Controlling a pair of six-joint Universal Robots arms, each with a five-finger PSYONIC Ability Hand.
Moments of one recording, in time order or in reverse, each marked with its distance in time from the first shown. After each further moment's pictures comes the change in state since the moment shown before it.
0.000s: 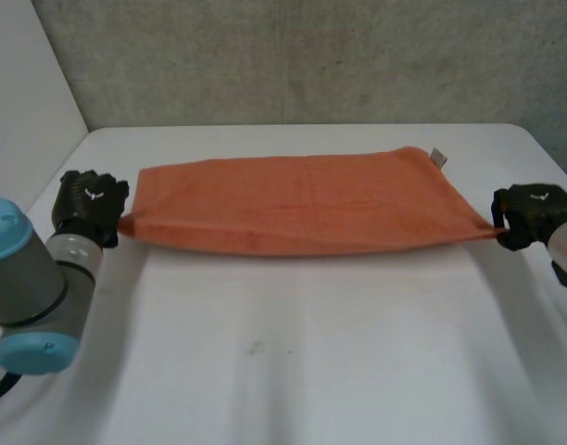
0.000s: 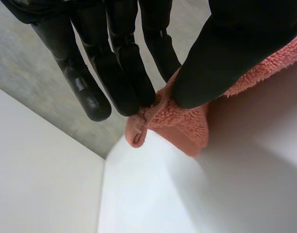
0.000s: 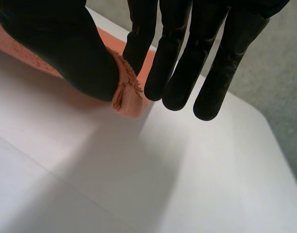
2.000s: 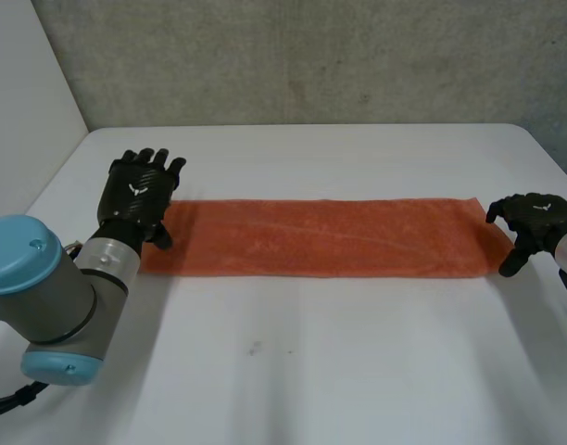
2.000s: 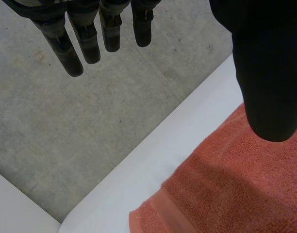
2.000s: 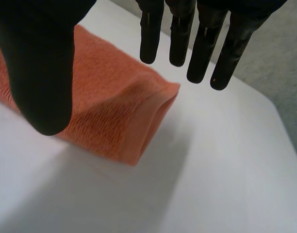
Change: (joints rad) left arm -0.112 -0.002 -0.027 0.136 0.101 -0.157; right arm -0.039 0.037 -0.007 0.042 -0.040 -0.044; left_hand -0.886 -0.997 -0.983 -0.992 -0.960; right_hand -0.596 -0.762 -0.752 -0.757 -0.734
